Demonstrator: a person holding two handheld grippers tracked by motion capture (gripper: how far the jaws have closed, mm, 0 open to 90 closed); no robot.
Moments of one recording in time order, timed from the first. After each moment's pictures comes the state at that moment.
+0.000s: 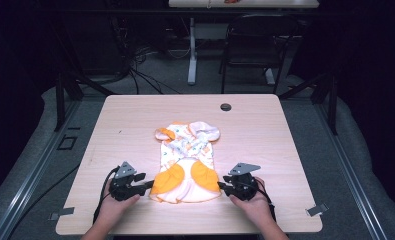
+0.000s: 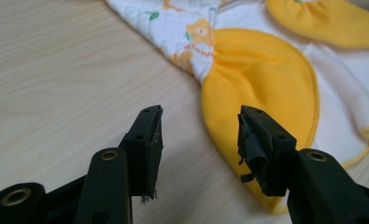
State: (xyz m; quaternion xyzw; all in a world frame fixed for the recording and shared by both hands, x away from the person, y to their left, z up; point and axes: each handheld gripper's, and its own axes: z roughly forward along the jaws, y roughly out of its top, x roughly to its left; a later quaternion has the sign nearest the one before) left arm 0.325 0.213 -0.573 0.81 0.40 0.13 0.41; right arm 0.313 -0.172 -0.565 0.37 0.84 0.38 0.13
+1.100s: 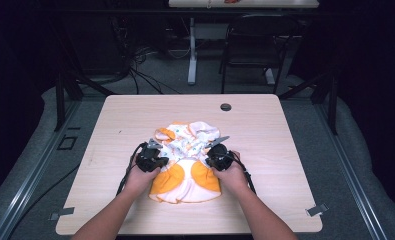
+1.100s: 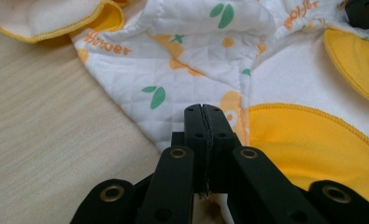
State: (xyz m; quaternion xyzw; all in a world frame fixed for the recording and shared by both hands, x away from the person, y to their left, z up) left arm 0.407 0.154 -0.574 0.84 0.40 0.12 0.34; right arm 0.406 -0.115 -0.568 0.38 0.86 0.30 0.13
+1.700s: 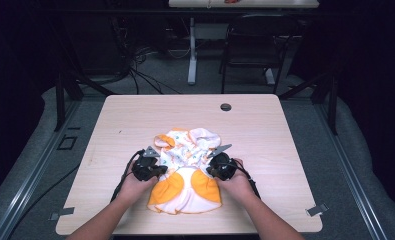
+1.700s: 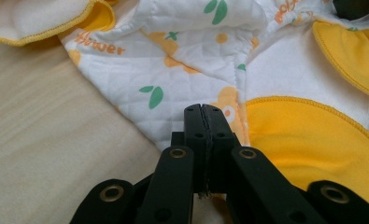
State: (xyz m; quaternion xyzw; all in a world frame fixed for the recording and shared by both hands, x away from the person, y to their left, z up) left arm 0.378 0.162 -0.574 0.86 0.37 0.09 0.35; right arm 0.376 -0.122 -0.566 0.35 0.88 0.30 0.10
